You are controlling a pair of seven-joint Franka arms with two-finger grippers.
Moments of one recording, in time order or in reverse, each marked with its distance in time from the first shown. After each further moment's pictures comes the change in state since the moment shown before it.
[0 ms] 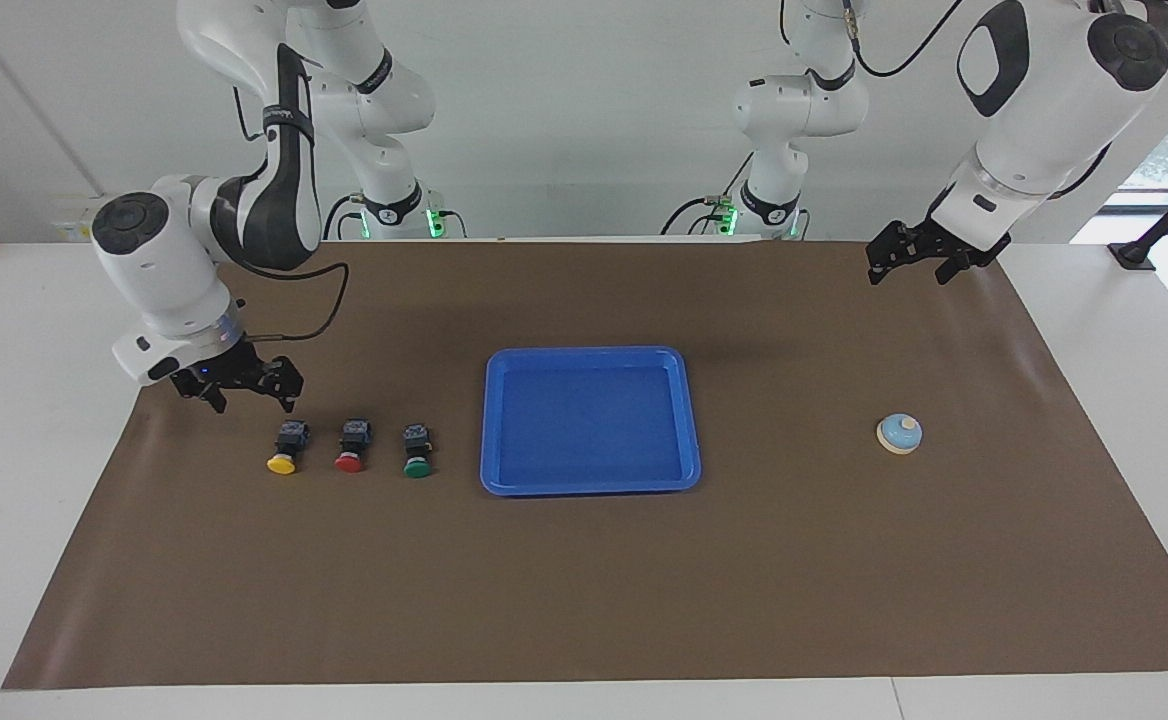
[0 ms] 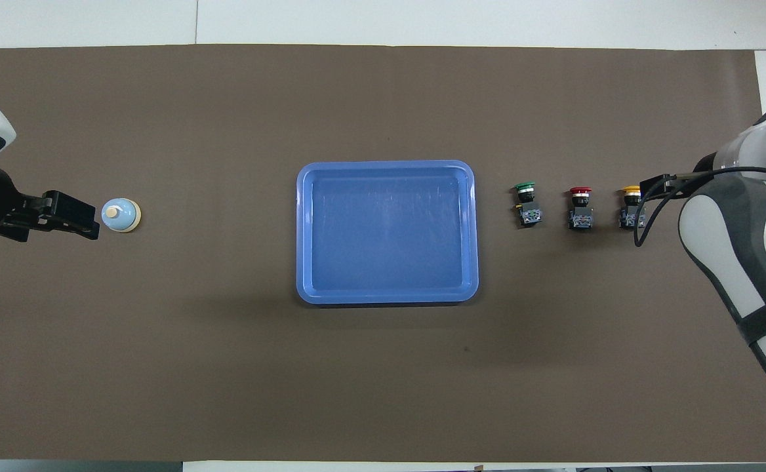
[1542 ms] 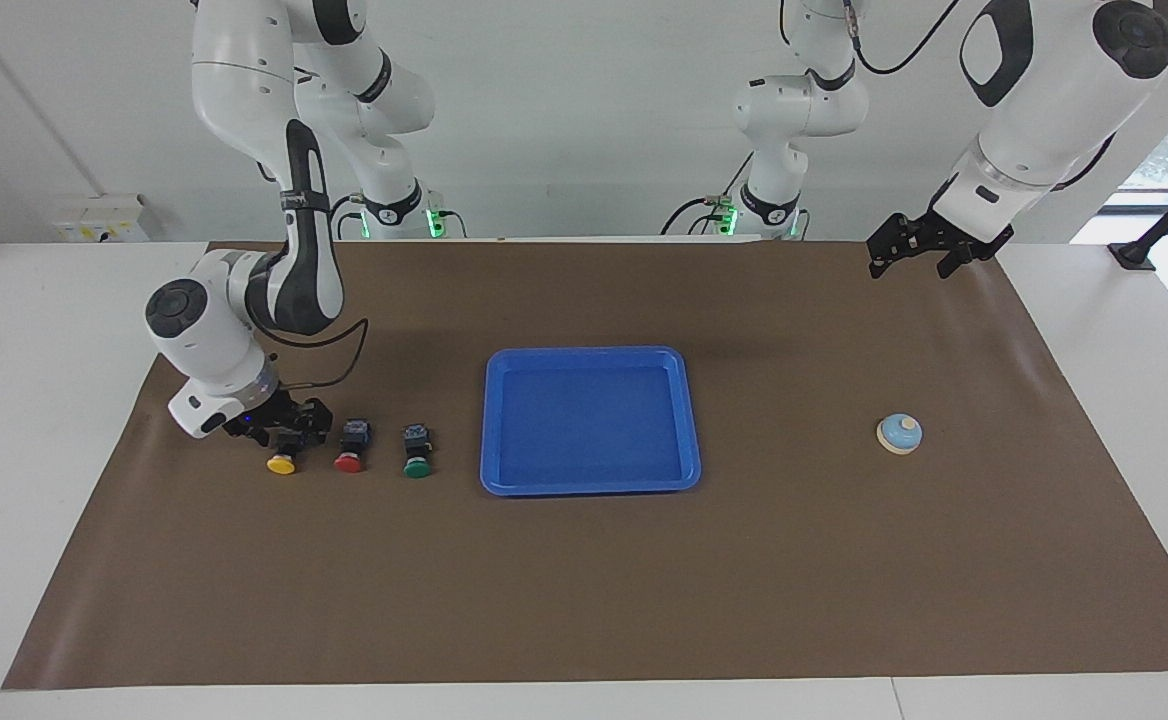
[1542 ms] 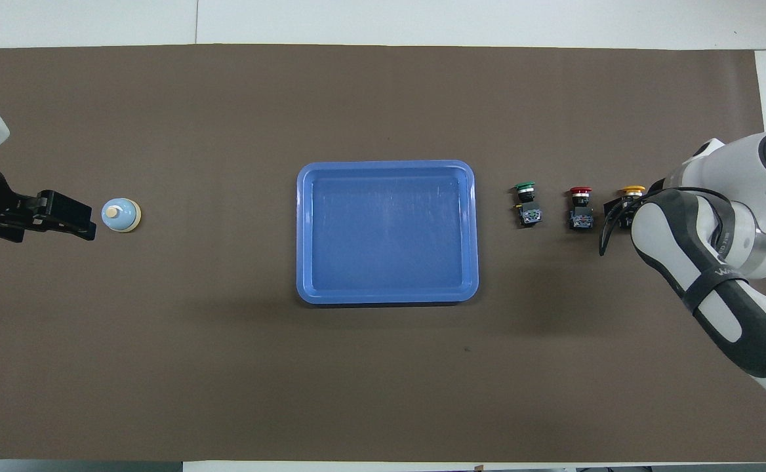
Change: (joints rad) left arm 0.000 0.000 -0.004 0.023 0.000 -0.021 -0.001; right arm -0.016 0.159 0.005 -0.048 0.103 0.154 -0.091
